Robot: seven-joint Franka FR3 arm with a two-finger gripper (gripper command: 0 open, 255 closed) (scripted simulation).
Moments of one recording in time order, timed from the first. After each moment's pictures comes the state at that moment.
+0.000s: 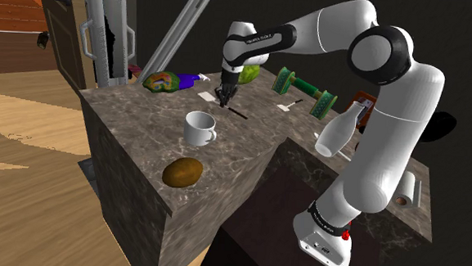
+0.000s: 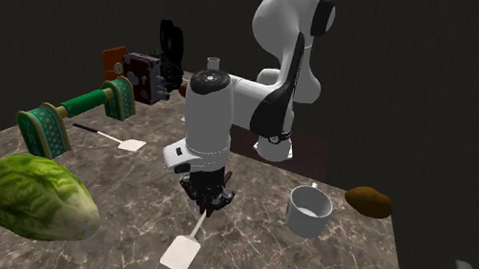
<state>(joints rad) 0.00 0.29 -0.12 -1.89 0.04 2.11 -0.08</state>
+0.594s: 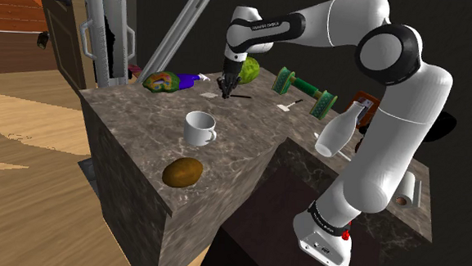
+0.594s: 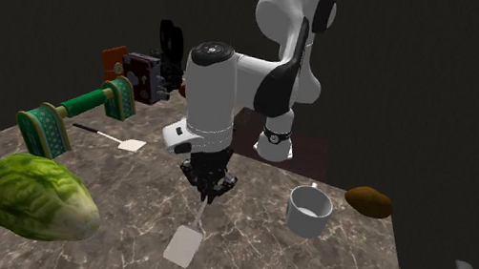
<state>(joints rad) 0.00 0.24 -0.12 -1.83 0.03 2.00 -0.07</state>
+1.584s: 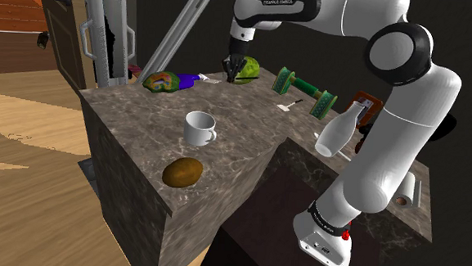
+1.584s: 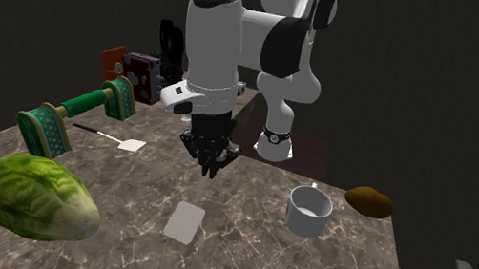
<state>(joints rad) 0.00 0.19 -0.13 -1.70 0.02 1.82 -0.06</state>
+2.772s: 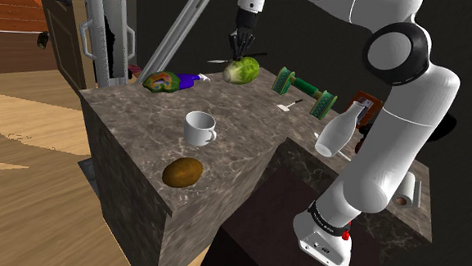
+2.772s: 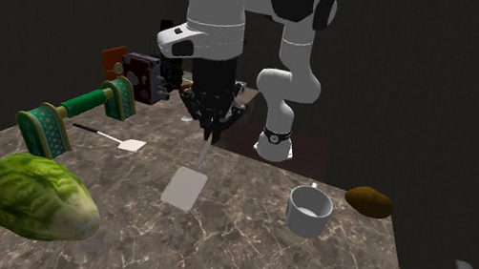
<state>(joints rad) 0.00 0.20 -0.13 -1.45 0.02 1.57 -0.07</state>
